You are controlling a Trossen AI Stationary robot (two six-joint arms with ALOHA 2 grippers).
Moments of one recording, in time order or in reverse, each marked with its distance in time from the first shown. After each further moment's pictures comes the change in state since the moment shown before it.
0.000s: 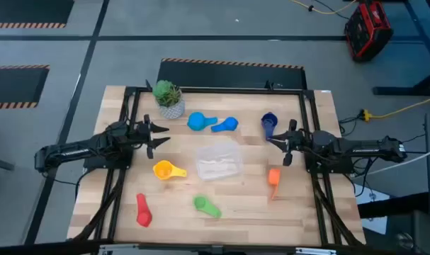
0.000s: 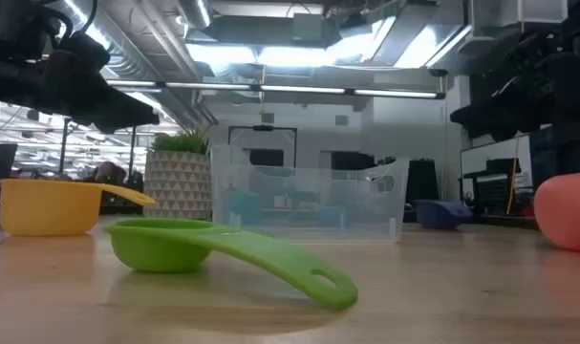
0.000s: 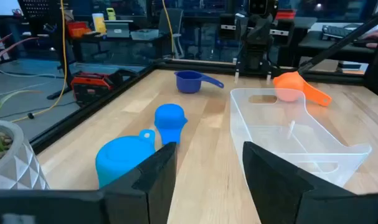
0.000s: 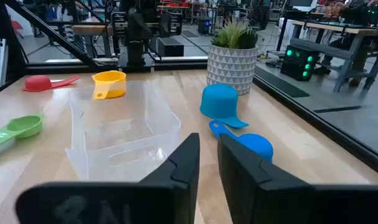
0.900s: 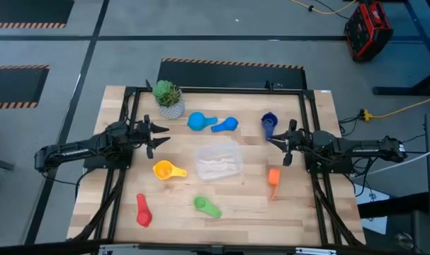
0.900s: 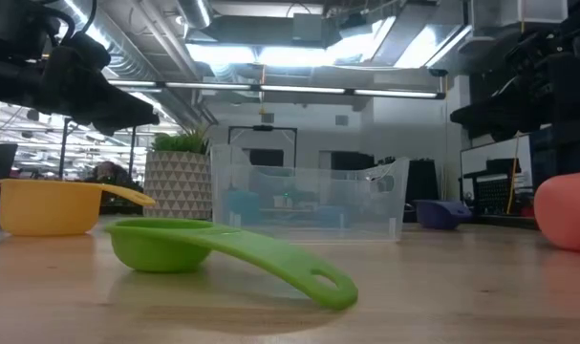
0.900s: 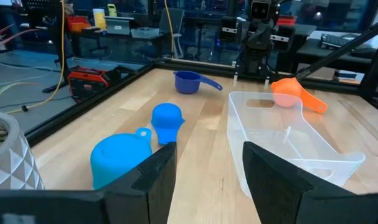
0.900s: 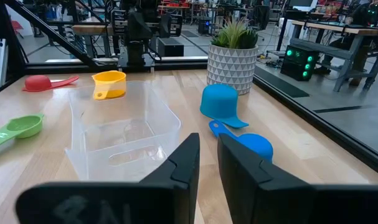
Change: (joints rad) left arm 0.000 0.000 -0.001 0.014 0.002 -0.054; right arm 0.000 0.000 0.000 0.000 0.000 0.000
